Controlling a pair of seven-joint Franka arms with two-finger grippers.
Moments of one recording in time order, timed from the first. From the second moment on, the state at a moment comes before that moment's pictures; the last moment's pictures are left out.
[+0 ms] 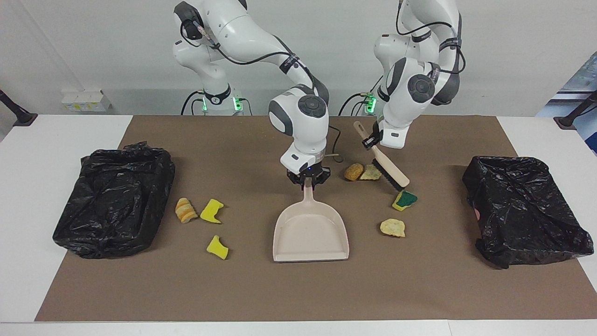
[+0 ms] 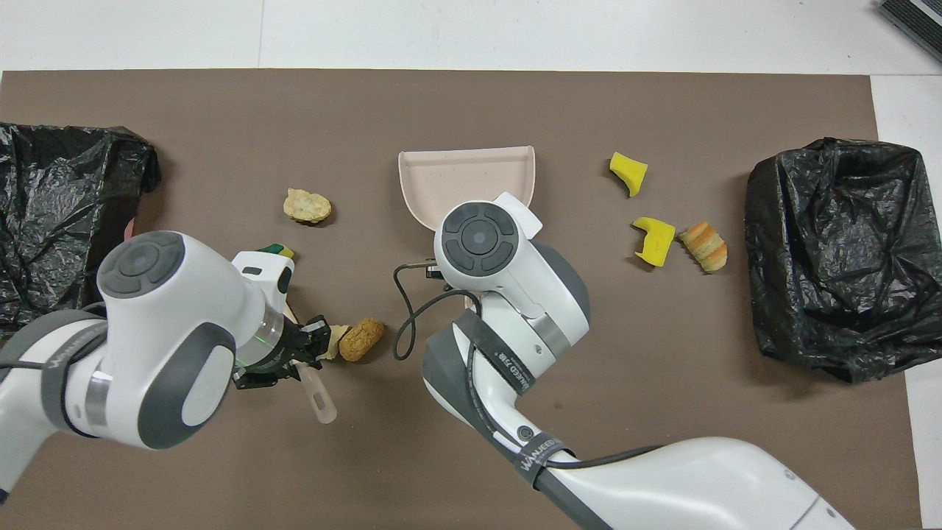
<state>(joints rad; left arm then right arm) -0.34 -0.07 -0.01 -2.16 -0.21 1.84 -0.76 0.42 0.45 0.21 -1.62 -0.15 2.08 0.65</state>
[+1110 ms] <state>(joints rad) -0.06 0.03 -0.01 -2.13 0.11 2.00 -0.01 0.14 0.30 0.21 -1.66 -0.15 1.74 -0.83</state>
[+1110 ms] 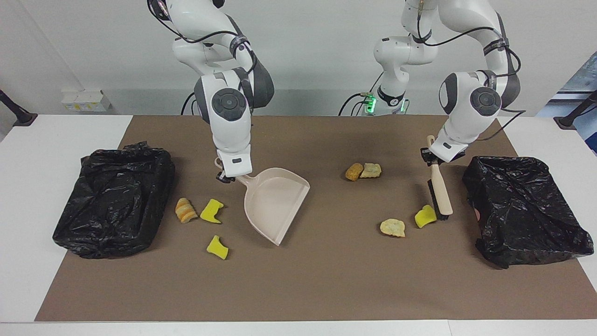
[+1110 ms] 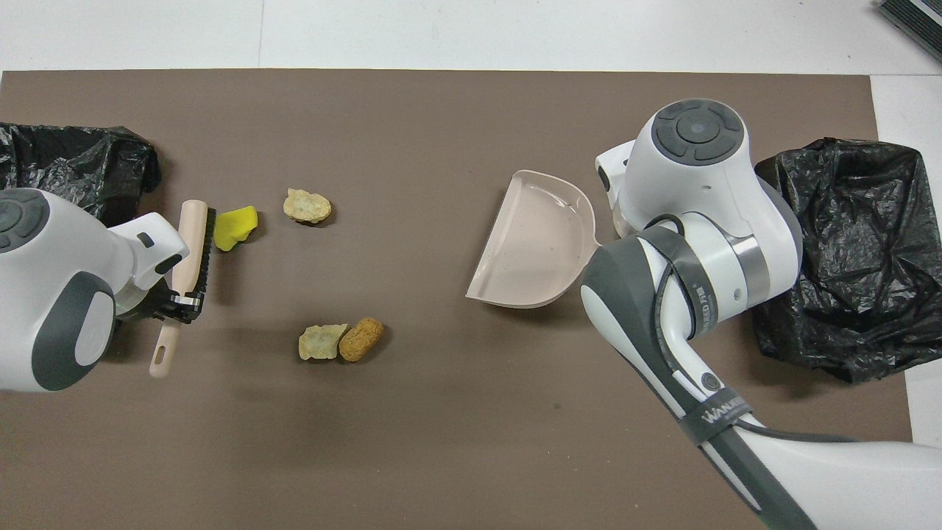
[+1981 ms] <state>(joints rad) -0.07 0.11 -0.03 -2.07 0.15 2.12 0.31 0.20 0.22 0.21 -1.87 -0.25 1.98 -1.15</state>
